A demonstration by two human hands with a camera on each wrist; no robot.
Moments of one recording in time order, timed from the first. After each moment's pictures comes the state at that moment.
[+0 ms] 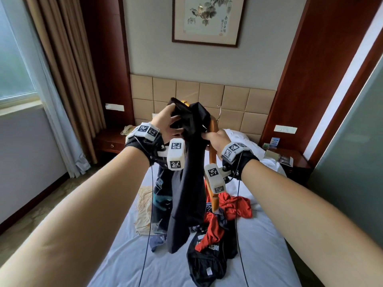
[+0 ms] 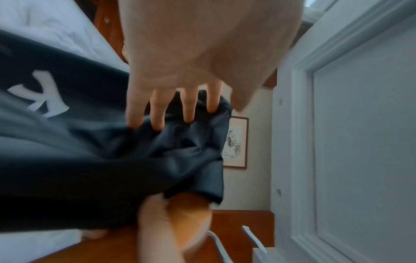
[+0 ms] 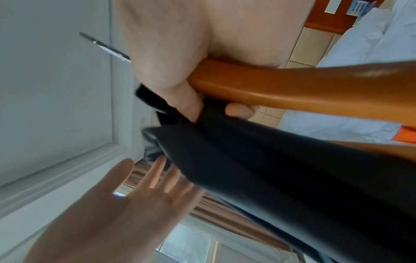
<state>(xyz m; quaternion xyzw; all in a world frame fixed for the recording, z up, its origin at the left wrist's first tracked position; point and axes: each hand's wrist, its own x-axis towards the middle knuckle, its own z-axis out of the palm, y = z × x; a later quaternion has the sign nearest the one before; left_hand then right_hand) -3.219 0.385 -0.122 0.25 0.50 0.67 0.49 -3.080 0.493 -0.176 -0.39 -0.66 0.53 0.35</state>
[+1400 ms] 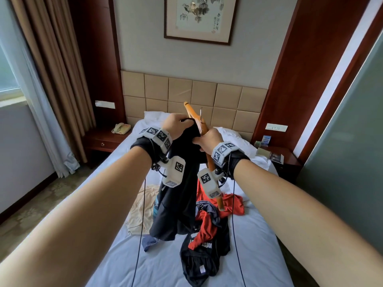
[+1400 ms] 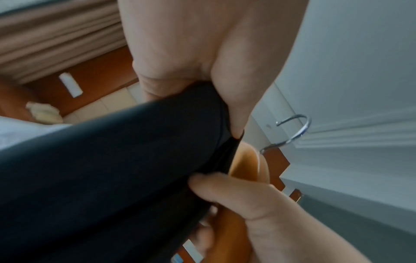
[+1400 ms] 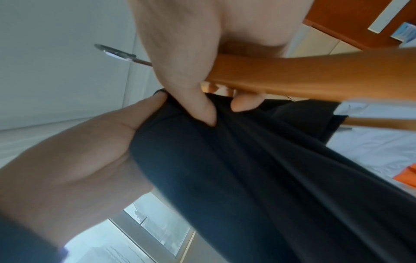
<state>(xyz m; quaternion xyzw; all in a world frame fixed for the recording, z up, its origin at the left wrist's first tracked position) -3.206 0.428 -0.149 0.52 0.71 0.46 0.13 -3.077 0.484 -0.173 -0.44 -0.77 0.36 0.29</state>
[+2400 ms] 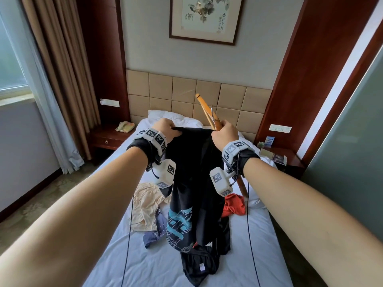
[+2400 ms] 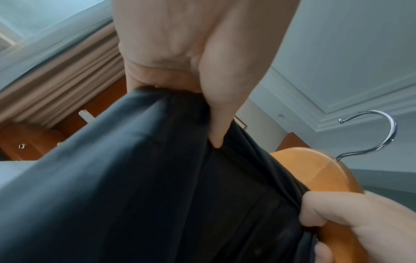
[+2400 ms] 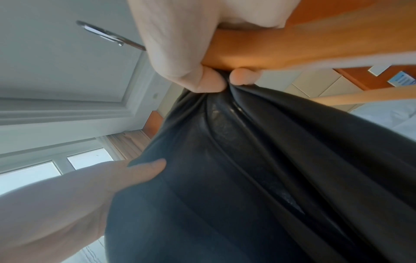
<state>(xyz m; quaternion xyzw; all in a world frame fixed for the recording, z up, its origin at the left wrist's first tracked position) -3.231 0.404 -0.164 0.47 0.81 0.34 0.09 -3.051 0.507 -0.171 -0.47 -0.77 0.25 0.37</state>
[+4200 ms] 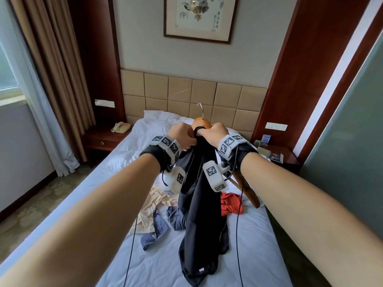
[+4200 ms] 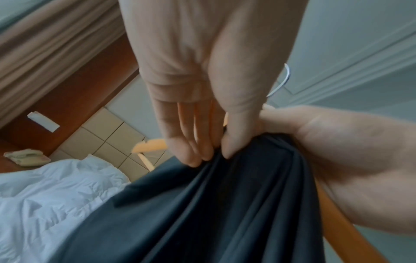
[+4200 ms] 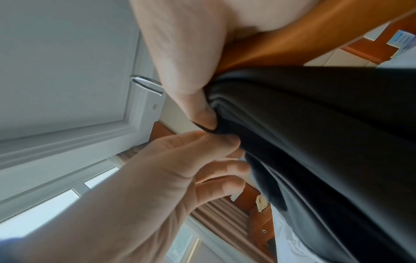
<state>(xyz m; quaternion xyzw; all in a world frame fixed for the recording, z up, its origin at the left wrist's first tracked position) -3.182 0.429 -0.168 0.56 0.75 0.33 0.14 -3.061 0.502 -0.156 -0.49 -0.76 0.34 0.26</state>
